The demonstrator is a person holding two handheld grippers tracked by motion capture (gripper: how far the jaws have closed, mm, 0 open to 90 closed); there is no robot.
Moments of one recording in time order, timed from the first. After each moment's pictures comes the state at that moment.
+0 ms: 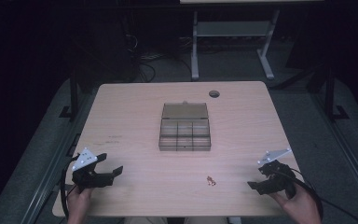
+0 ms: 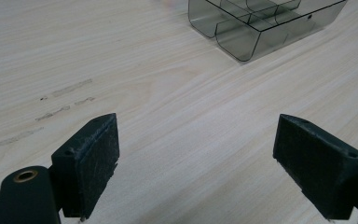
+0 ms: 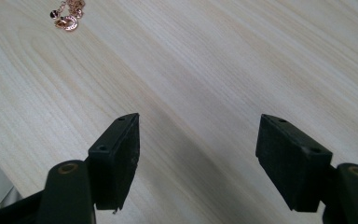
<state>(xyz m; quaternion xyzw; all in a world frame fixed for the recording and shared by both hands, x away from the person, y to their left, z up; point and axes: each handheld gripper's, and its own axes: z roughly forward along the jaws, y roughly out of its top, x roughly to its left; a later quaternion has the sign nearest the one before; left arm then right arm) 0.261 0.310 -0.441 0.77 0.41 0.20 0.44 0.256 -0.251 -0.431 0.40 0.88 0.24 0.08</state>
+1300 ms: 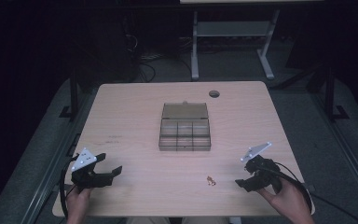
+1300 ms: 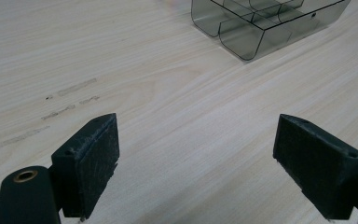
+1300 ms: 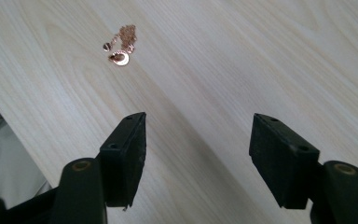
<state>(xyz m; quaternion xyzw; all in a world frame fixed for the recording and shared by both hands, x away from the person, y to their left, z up) 0.261 0.312 -0.441 0.77 0.41 0.20 0.44 0.264 -0.207 -0.409 0.35 0.91 0.22 0.07</state>
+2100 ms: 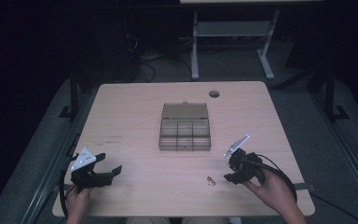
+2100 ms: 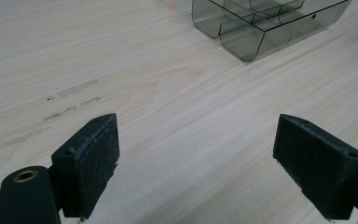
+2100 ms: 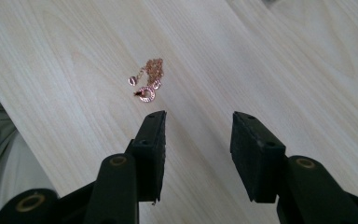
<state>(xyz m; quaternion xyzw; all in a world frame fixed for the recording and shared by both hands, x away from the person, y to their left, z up) 0.261 0.313 -0.441 0.77 0.41 0.21 0.44 0.283 -0.165 -0.401 0.32 0.93 0.19 0.05</state>
